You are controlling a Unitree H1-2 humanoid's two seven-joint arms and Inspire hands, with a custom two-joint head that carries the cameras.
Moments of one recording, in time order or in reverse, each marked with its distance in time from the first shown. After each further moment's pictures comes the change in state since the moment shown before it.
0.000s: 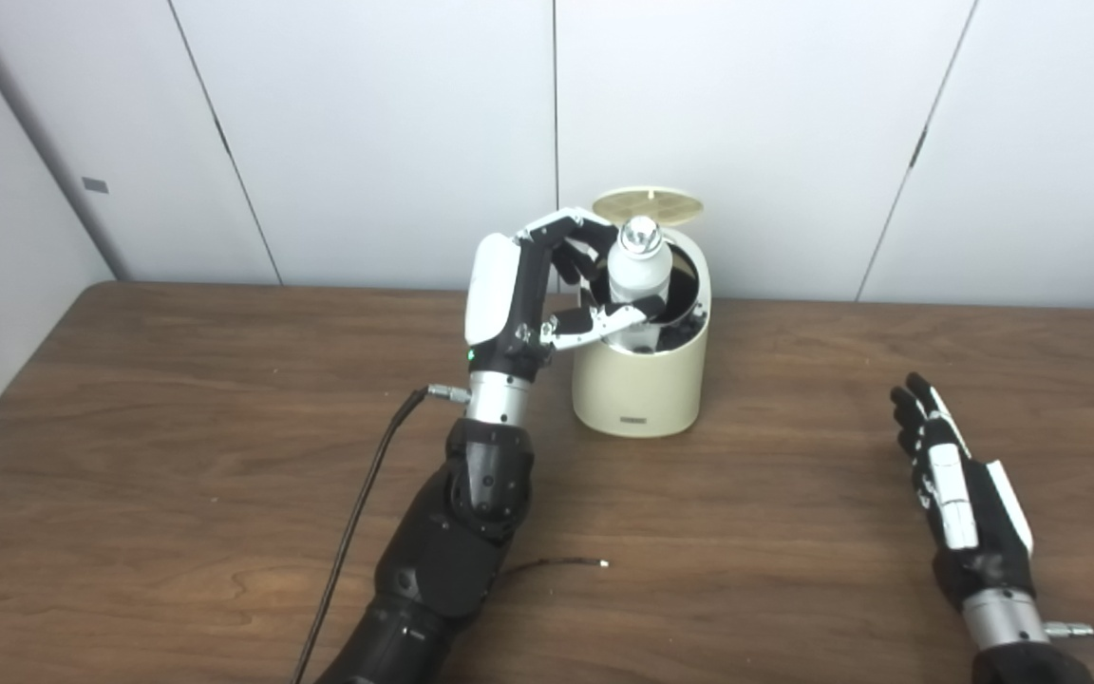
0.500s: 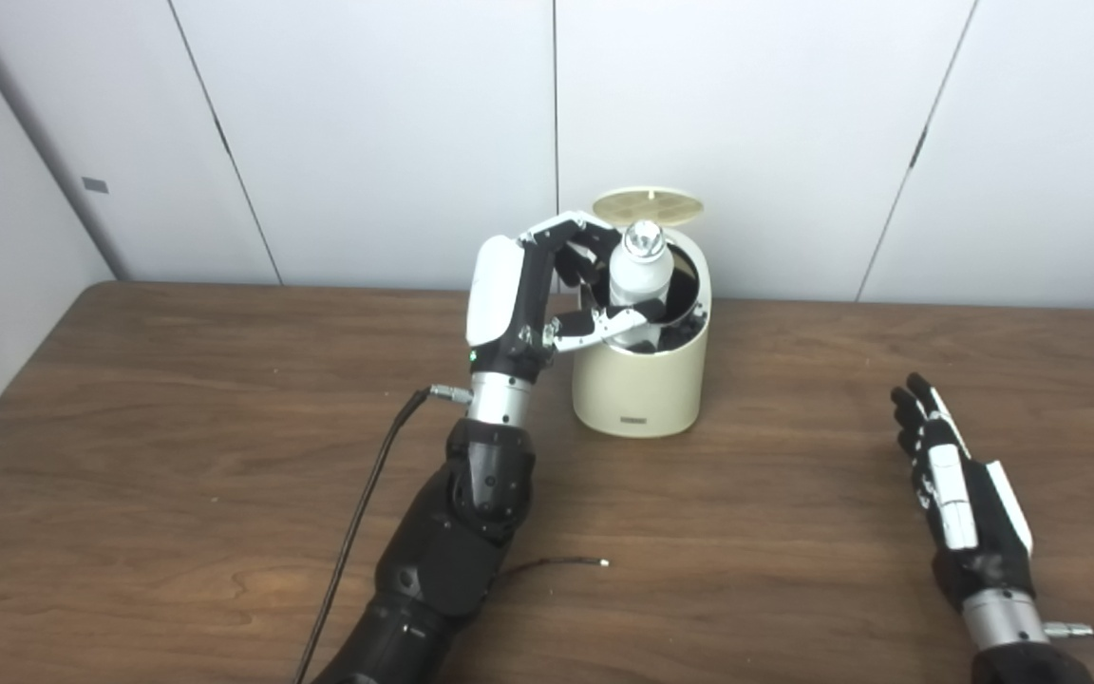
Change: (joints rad) left arm -0.005 -0.002 0.004 0.008 0.017 0.014 0.005; right arm 0.003 0.002 -0.002 -0.004 0.000 0.001 -0.002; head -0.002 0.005
